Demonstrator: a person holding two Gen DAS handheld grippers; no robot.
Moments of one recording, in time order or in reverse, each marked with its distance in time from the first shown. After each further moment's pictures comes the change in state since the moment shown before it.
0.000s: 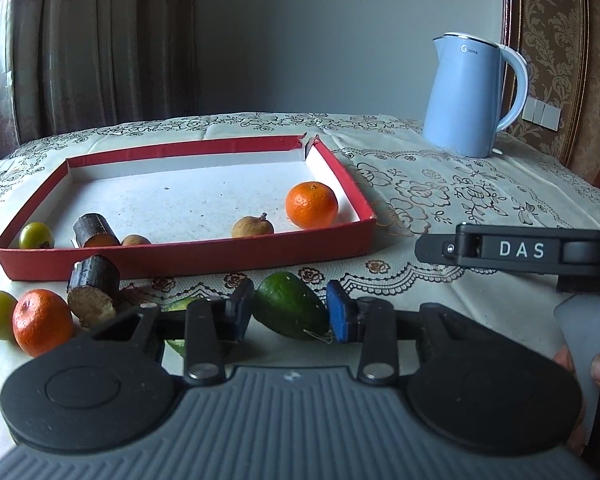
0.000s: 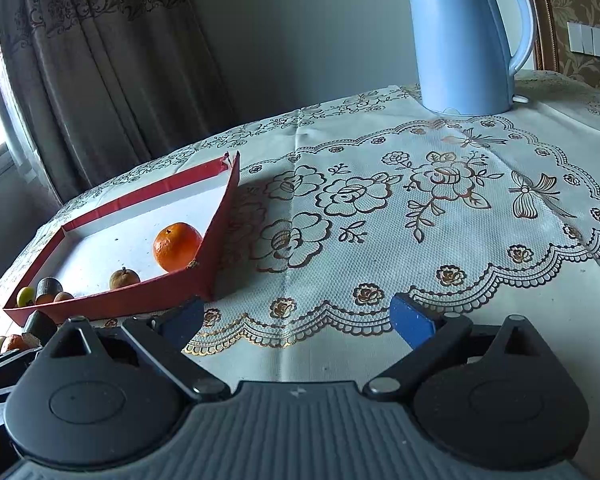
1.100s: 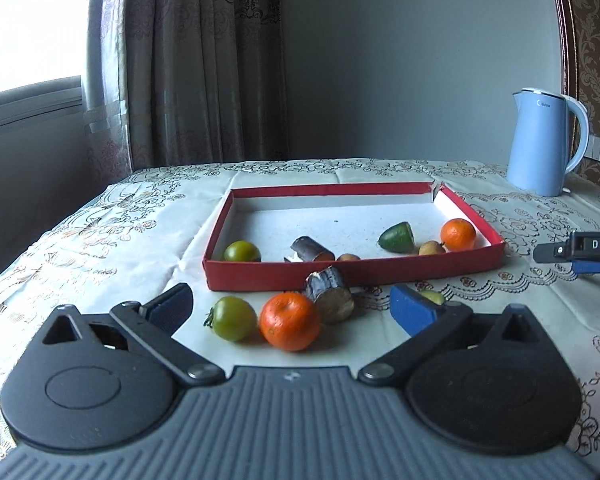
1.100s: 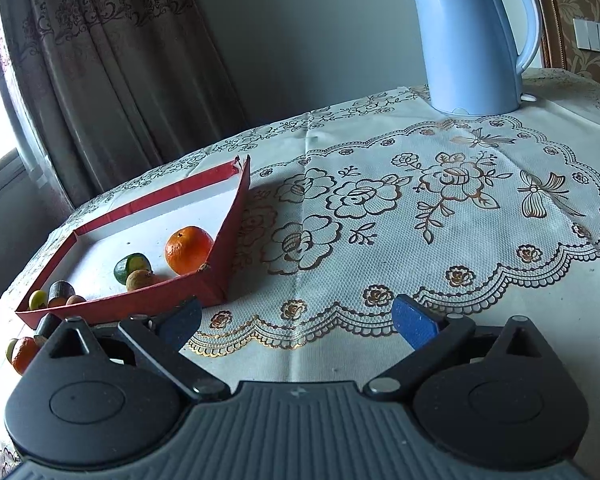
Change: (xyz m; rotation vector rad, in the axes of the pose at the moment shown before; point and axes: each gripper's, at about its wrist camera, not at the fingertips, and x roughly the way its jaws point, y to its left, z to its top) left arm -0.092 0.110 -0.028 -0.030 -0.109 0.227; right arm -0.005 0.002 0.000 -0.007 -0.031 0.055
